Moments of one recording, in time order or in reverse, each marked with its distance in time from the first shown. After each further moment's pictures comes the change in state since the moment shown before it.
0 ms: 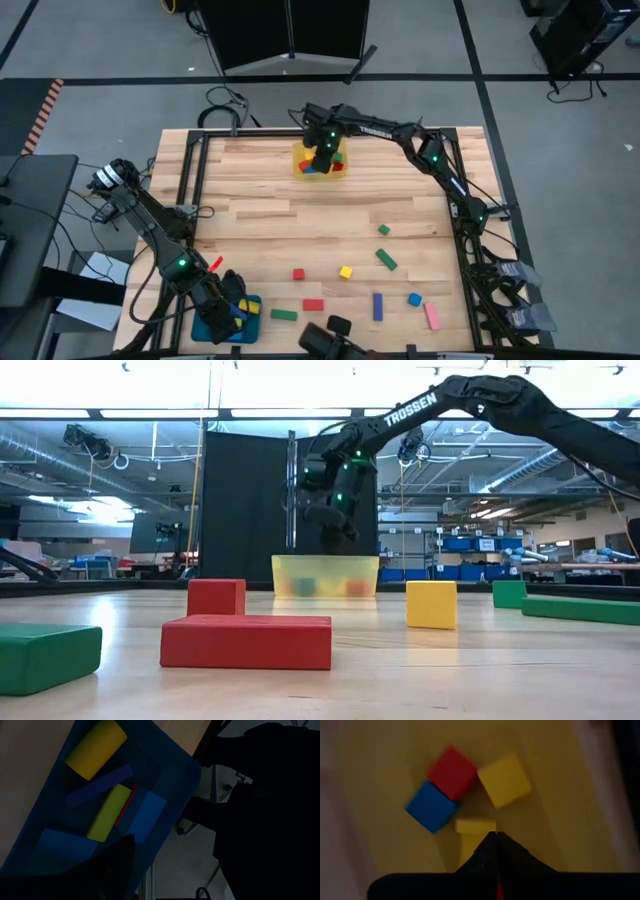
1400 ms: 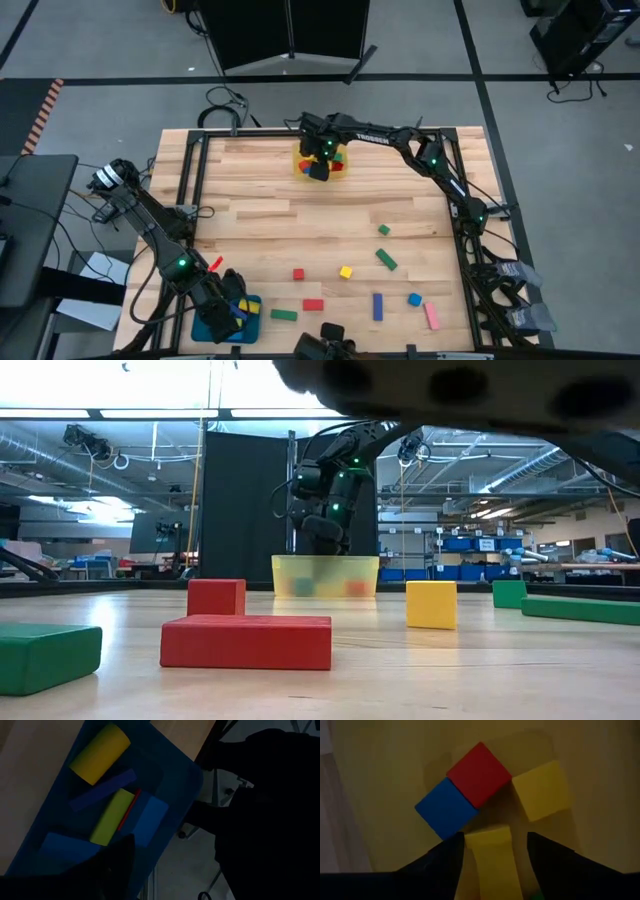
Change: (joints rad) left arm 0.000 0.000 0.000 -0.006 -0.023 0.000; right arm 0.043 0.002 -0.079 0.097 0.018 -0.050
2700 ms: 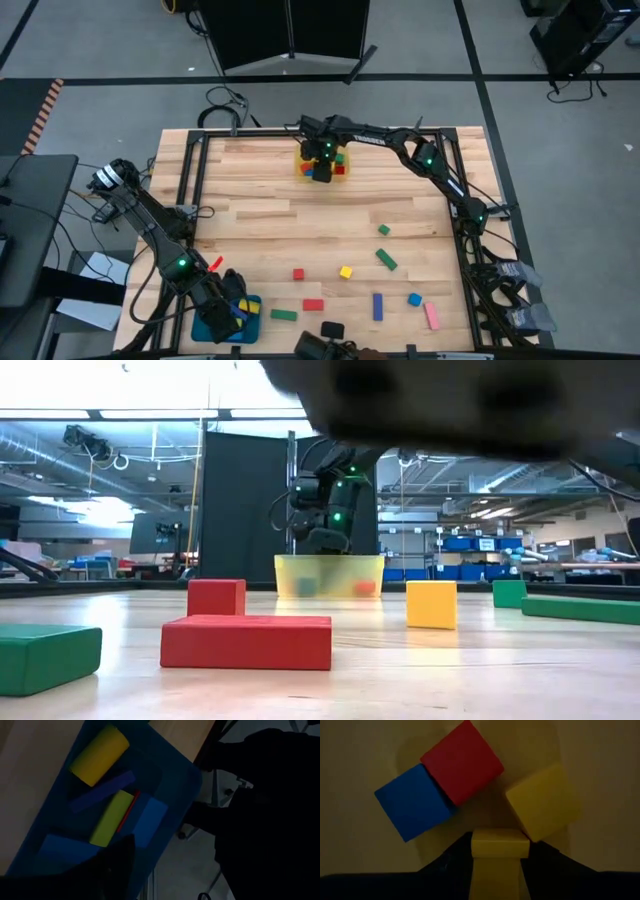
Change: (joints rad) left arm 0.000 0.000 0.000 0.003 -0.005 0.004; right arm -0.005 0.047 0.028 -0.049 0.024 -0.079
